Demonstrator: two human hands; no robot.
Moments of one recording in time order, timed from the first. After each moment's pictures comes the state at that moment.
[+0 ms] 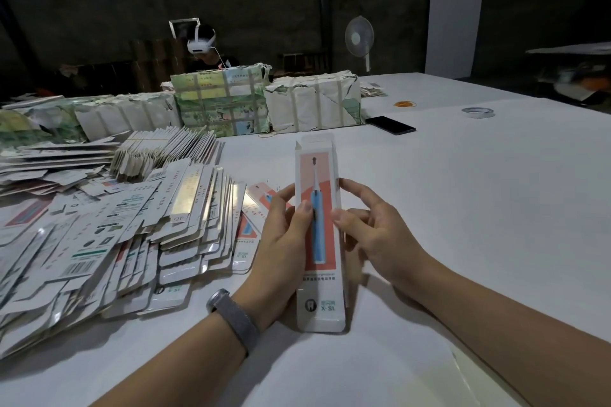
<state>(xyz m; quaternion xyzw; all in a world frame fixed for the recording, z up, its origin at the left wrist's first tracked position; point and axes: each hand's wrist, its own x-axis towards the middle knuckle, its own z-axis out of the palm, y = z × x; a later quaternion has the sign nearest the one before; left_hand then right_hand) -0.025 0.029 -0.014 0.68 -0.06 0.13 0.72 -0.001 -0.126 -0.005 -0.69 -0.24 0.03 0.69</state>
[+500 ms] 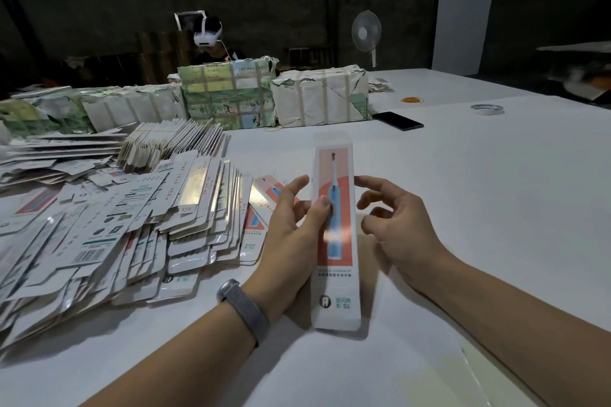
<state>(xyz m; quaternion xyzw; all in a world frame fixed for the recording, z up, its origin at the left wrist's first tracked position) -0.029 0.027 -0.010 0.68 -0.05 0.12 0.72 0.009 -0.129 -0.012 -0.70 -0.14 -0.07 0.70</state>
